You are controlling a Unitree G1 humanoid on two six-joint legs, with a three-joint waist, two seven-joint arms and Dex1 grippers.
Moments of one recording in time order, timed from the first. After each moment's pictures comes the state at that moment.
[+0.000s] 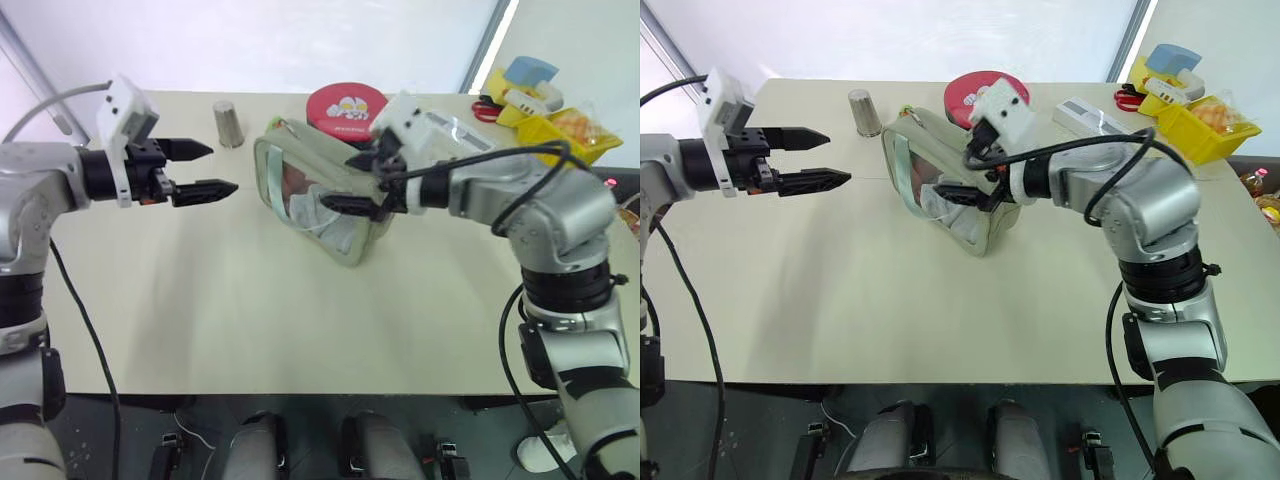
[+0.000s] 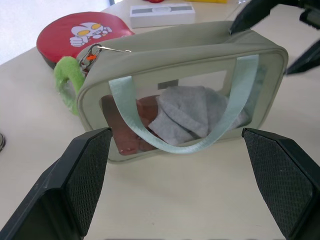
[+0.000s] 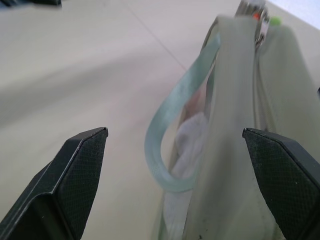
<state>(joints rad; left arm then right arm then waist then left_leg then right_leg) -0.78 0.93 0.12 -0.05 -0.52 0.83 -1.06 -0.98 -0.60 0.21 -0.23 0.50 1.10 0.63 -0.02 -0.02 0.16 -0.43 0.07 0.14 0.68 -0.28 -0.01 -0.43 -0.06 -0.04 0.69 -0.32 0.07</state>
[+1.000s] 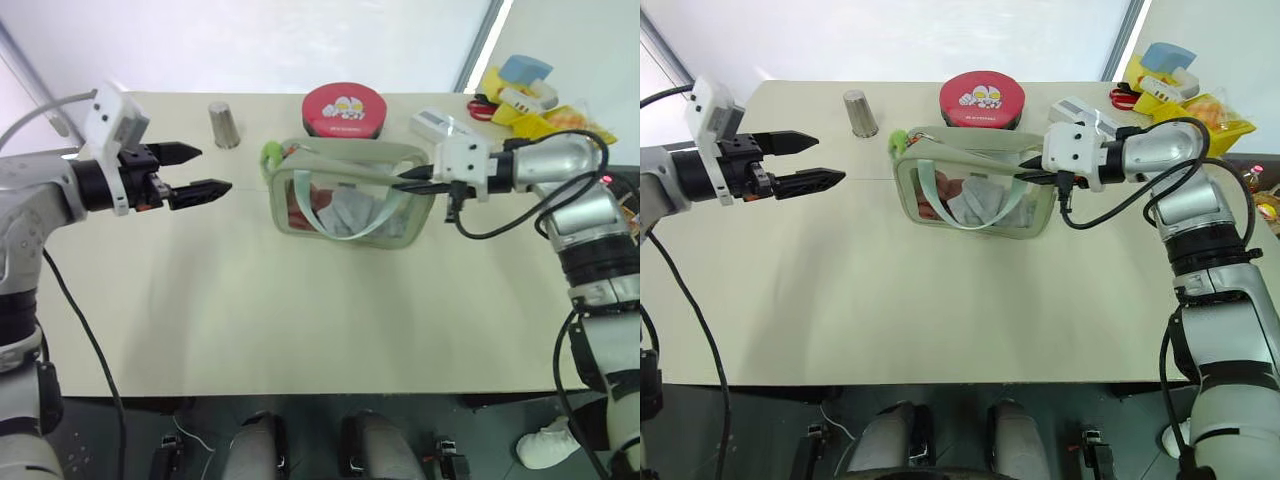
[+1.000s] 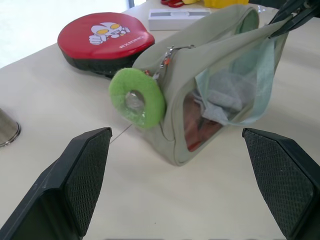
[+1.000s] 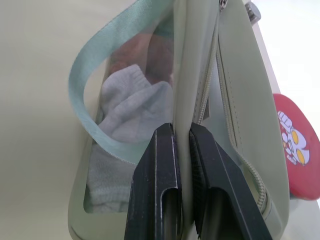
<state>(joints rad) -0.71 0.93 0.18 -0.11 -0.58 0.87 -0.94 -1.01 -0.80 0.24 0.58 0.13 -0.27 1.25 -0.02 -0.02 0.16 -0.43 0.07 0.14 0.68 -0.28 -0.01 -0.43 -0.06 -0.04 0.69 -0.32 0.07</state>
